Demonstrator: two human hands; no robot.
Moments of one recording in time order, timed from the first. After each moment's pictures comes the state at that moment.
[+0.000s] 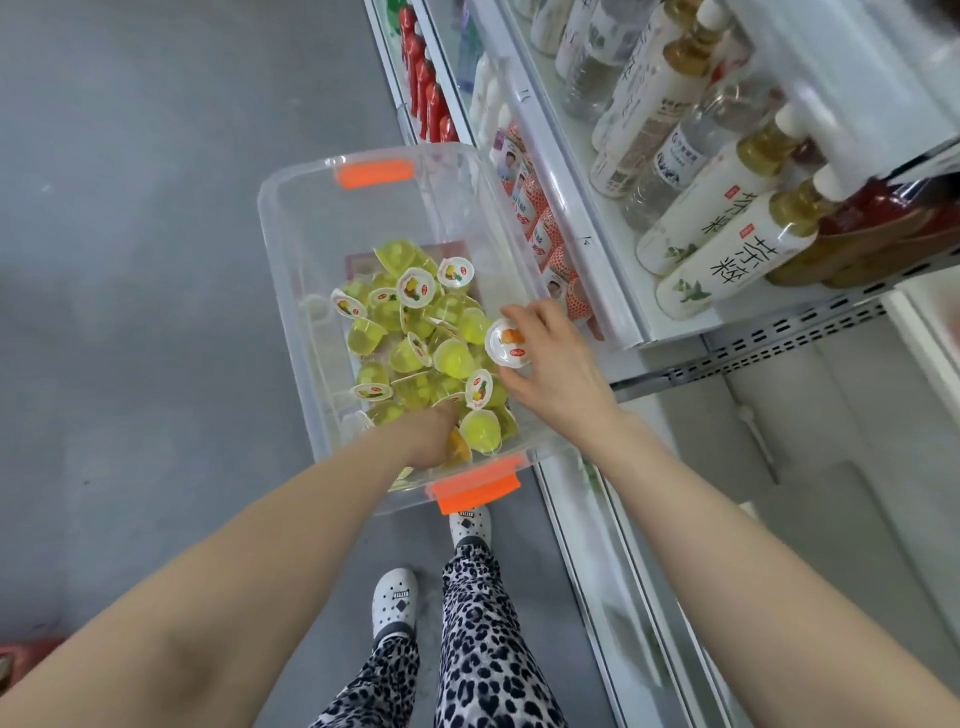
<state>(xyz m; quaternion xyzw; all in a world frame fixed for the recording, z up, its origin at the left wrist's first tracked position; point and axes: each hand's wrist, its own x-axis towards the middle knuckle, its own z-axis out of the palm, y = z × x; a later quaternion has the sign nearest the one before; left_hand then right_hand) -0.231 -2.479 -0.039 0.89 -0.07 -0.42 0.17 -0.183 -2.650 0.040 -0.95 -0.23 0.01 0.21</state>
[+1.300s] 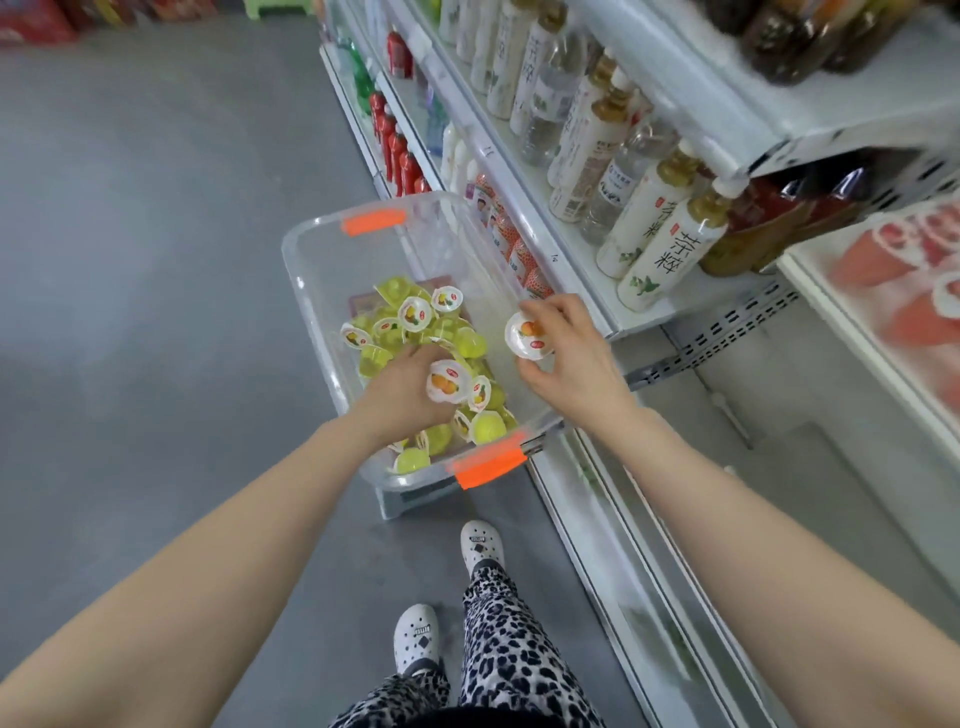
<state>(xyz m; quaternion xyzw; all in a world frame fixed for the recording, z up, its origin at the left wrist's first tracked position) -0.250 -2.437 0.058 0.93 -0.06 -0.15 0.32 -0.234 -2.659 0.095 -0.95 -0.17 -0.06 0.27</state>
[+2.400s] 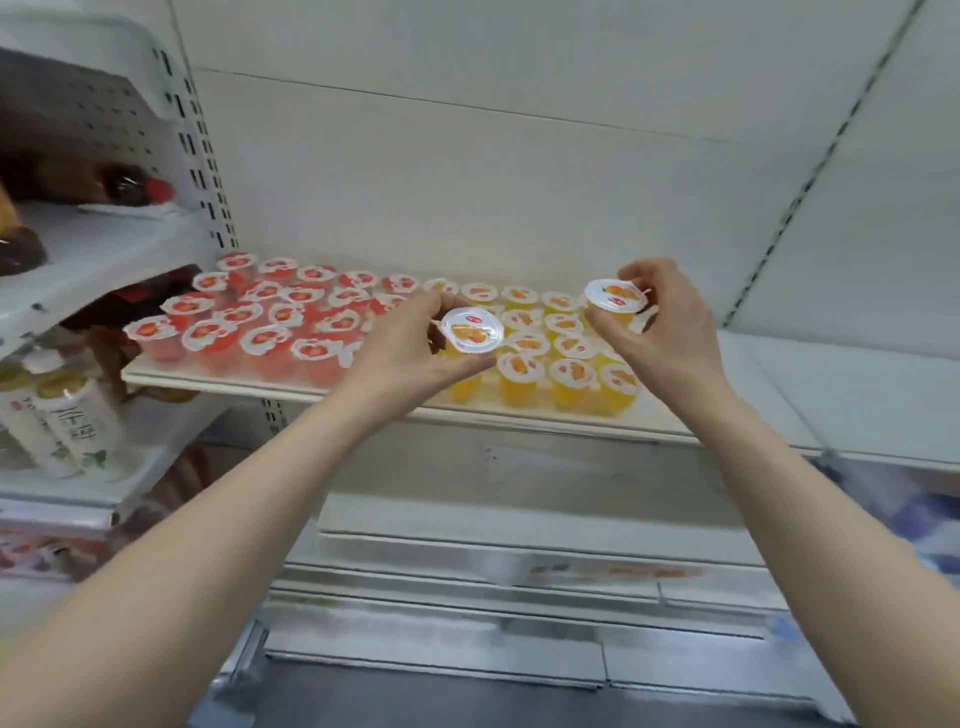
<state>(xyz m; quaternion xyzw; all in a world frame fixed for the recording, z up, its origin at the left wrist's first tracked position) -0.447 -2.853 0.300 0.67 -0.56 -0.11 0.47 -0.668 -2.995 0.322 -0.81 0.36 -0.44 0.15</state>
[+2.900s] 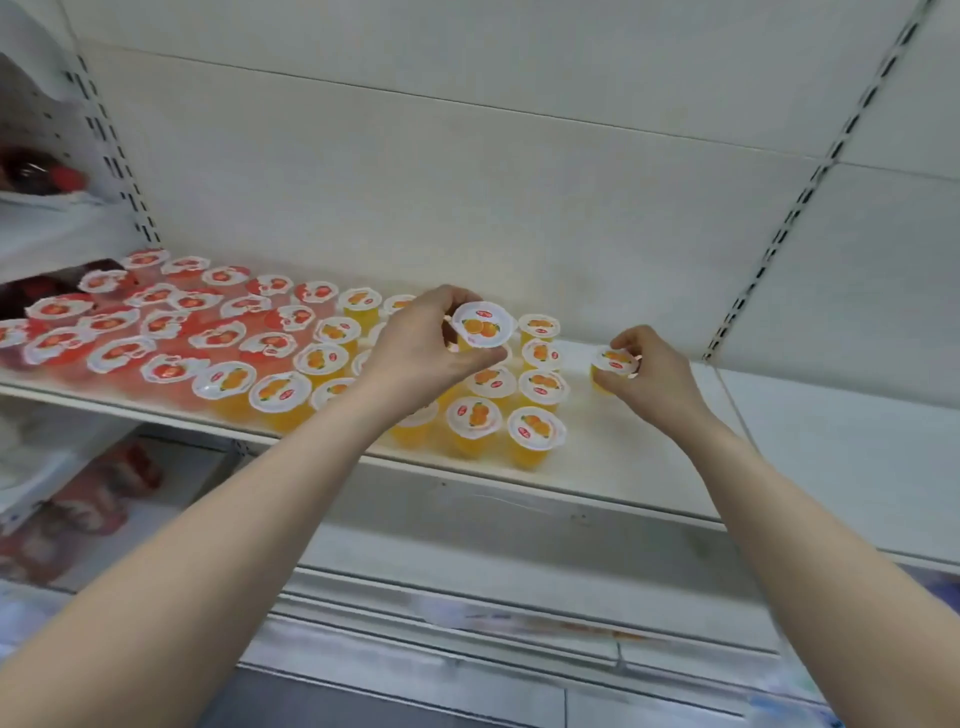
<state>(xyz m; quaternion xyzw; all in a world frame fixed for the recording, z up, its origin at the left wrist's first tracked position) -0.528 -3.000 0.301 0.72 -0.52 -0.09 0.45 -0.735 -3.183 0.261 -0.82 0.44 -0.28 0.24</state>
